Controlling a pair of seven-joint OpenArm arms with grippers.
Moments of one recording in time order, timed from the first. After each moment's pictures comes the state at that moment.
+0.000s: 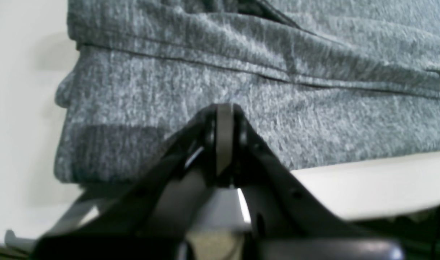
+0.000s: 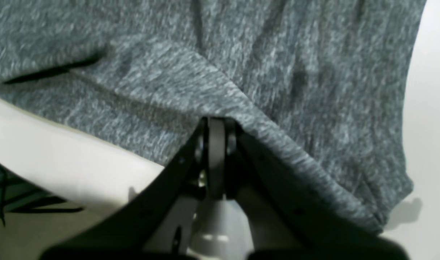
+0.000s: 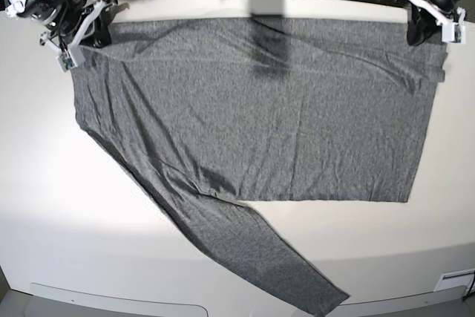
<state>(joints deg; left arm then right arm) 37.4 -21.7 -16.8 81.3 -23.5 -32.7 4.5 -36.7 31.5 14.5 93.8 26.5 31.2 -34.3</state>
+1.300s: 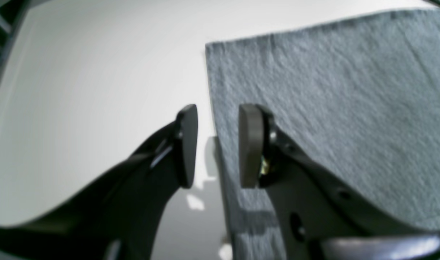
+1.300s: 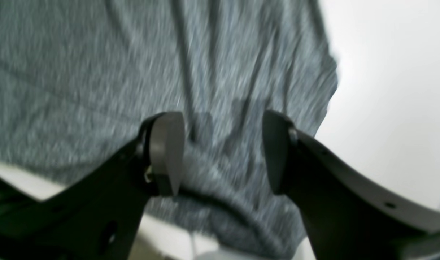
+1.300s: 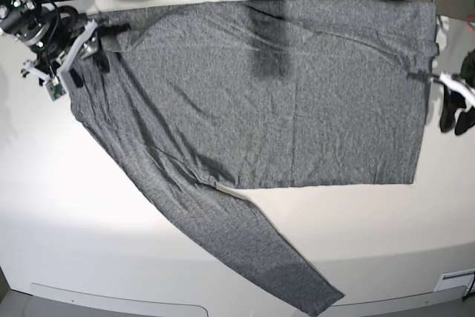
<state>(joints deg) 15.7 -21.7 -28.9 93.3 -21.5 -35.3 23.3 -32.0 28.1 22.7 111.2 24.4 31.1 -39.2</state>
